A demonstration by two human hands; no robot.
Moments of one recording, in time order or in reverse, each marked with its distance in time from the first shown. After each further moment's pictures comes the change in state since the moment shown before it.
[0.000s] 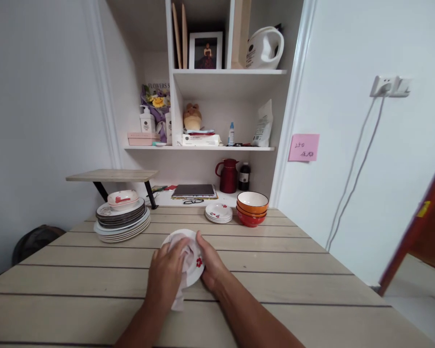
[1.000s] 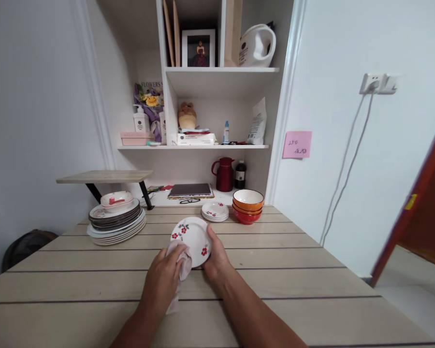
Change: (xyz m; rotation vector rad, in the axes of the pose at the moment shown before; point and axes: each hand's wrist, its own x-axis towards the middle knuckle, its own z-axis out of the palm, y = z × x) left_hand -0.005 -0.001 0.000 -0.196 -0.139 -0.093; right_hand 0.004 -0.019 -0.014 0.095 0.124 -0.146
